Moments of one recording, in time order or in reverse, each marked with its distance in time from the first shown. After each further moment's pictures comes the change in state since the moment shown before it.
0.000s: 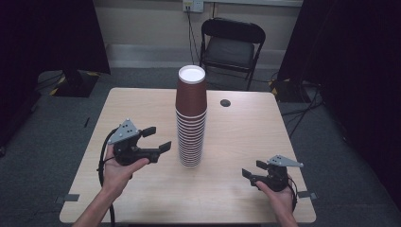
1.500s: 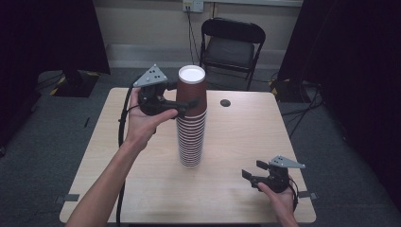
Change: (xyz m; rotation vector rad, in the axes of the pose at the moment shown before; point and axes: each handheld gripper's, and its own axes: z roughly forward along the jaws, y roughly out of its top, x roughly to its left) left arm -0.007 0.126 0.056 -0.079 -0.073 0.087; right arm 0.001 -0.001 -0.004 -0.030 0.038 0.000
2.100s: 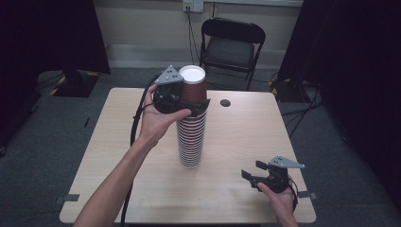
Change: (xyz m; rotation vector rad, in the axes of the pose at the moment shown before) left arm -0.003 -0.006 0.034 0.091 0.039 0.008; right arm 0.000 0.000 0.000 -0.001 0.009 -0.005
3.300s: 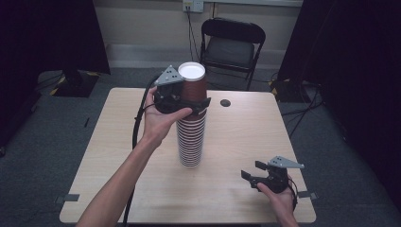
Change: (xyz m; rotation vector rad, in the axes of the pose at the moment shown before) left arm 0.000 0.001 0.000 -0.041 0.000 -0.008; right arm 0.001 0.000 0.001 0.013 0.003 -0.007
